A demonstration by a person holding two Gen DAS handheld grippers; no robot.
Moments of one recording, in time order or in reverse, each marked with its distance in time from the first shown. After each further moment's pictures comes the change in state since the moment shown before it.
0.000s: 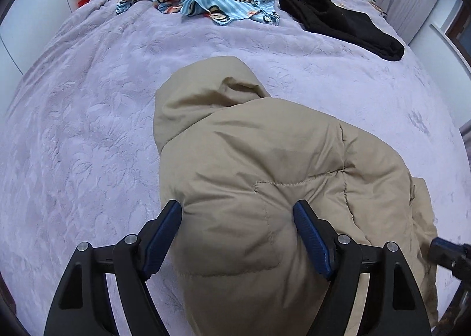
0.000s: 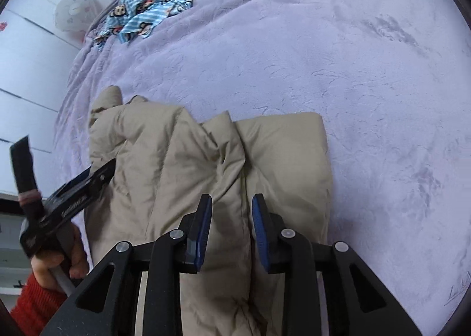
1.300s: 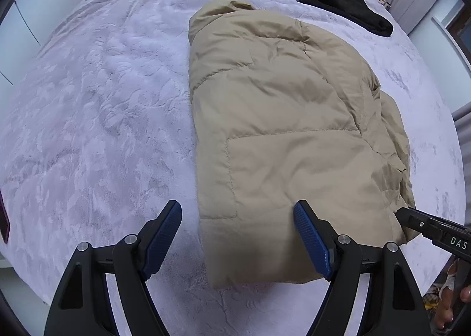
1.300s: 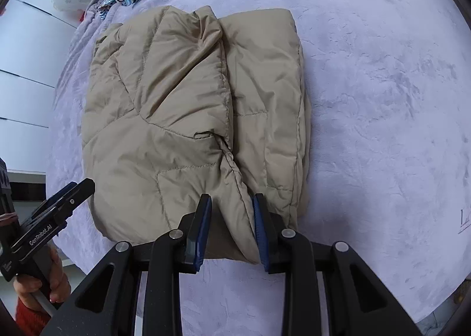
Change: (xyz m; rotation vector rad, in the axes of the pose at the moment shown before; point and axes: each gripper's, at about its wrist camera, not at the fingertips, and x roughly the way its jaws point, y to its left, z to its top) left arm -0.091 -0.011 -0.140 -0.049 0.103 0.016; right arm -0.022 -0.008 -0.103 0.015 0.108 -0.021
